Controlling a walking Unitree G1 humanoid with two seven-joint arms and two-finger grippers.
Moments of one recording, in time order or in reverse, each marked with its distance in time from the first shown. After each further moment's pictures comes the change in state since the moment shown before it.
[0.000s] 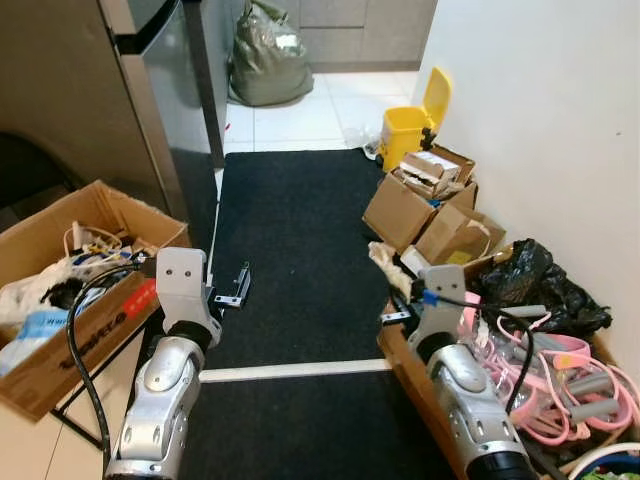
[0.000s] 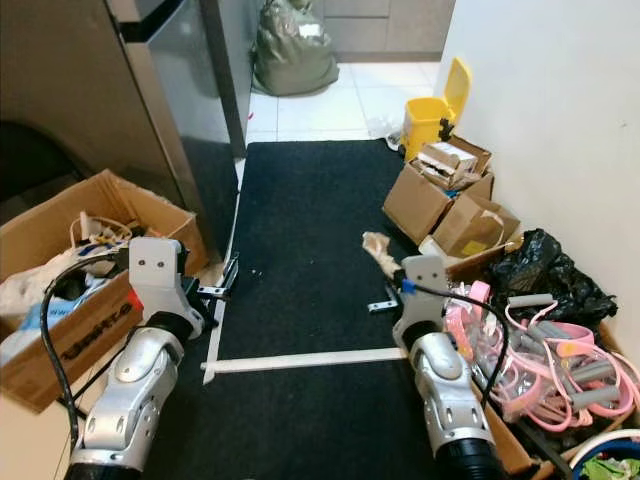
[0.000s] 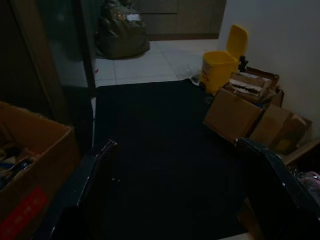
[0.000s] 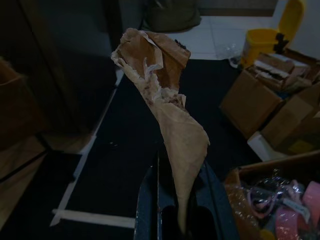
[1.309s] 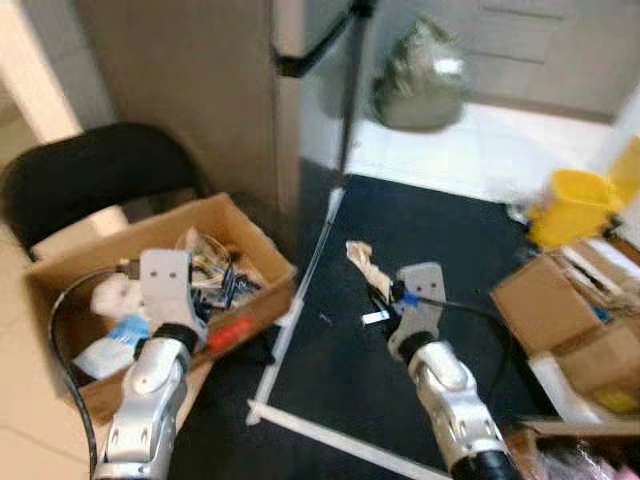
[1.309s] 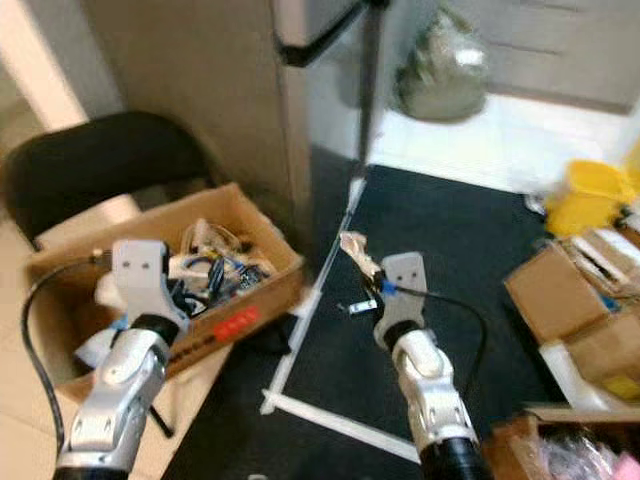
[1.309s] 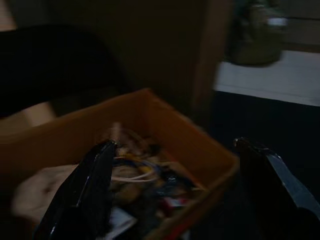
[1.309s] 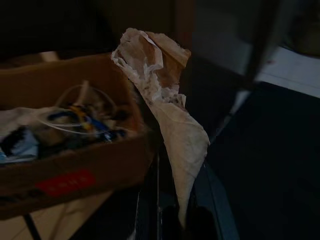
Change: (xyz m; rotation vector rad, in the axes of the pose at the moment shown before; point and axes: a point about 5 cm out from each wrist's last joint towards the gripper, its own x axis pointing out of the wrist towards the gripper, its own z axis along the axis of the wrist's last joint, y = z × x) left arm -0.003 0.008 -0.001 0.014 0.008 0.025; right arm 0.004 0.014 0.001 -0.003 -0.006 0.066
